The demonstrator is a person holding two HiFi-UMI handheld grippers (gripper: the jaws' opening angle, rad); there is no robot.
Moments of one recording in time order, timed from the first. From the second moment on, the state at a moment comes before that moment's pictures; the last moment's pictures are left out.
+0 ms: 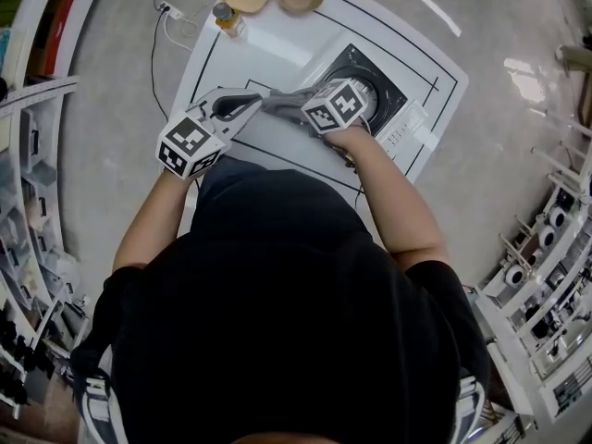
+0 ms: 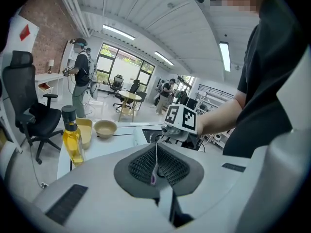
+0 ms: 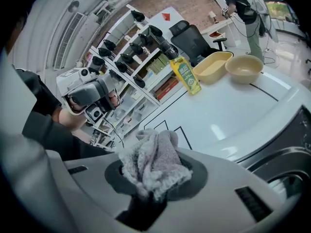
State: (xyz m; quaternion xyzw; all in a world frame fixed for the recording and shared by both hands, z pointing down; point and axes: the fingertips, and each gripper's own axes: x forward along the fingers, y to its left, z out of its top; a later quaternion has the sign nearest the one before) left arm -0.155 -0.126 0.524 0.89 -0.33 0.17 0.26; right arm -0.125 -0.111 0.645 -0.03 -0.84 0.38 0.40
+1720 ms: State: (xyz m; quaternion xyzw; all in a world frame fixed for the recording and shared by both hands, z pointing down) left arm -0.068 -0.127 0.653 0.89 -0.20 0.28 0.29; right arm -0.034 -0.345 0.661 0.24 -0.83 0.38 0.32
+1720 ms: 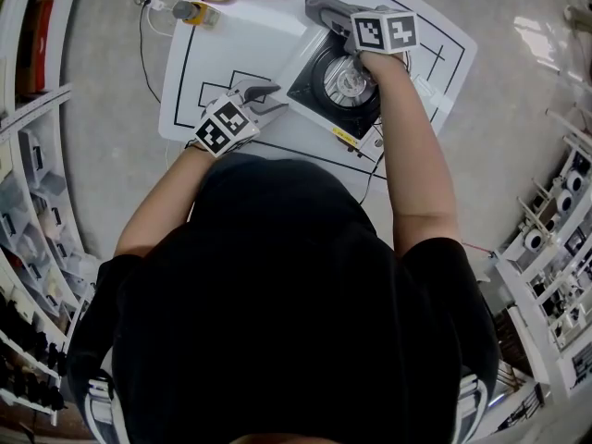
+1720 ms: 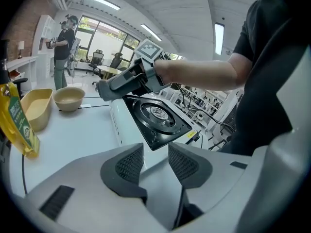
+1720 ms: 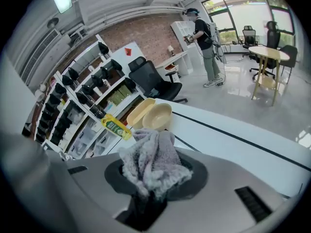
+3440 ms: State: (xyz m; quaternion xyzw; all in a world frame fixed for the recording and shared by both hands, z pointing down) left arm -0.053 -0.118 0.657 0.89 -0.19 0.31 0.29; right arm 0.209 -0.292 0.665 0.42 -0.73 0.49 0.23
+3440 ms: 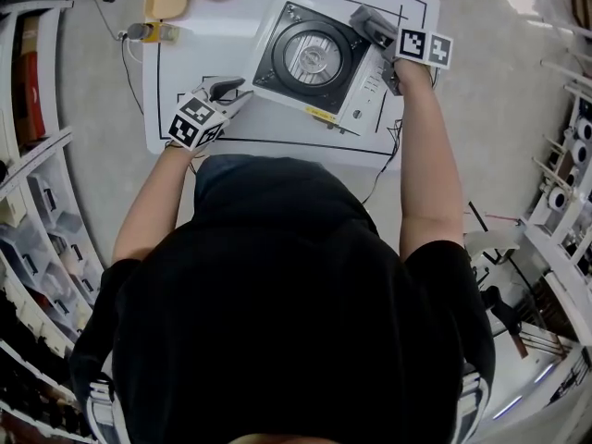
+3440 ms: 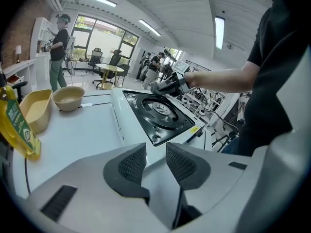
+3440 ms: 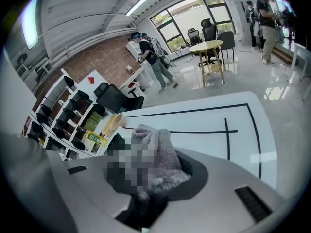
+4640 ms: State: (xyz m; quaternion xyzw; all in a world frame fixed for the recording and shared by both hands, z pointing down) left arm -0.053 -0.114 0.655 0.88 -0.21 0.31 0.27; right arm 0.253 -0.218 0.640 0.41 -0.74 0.10 0.52
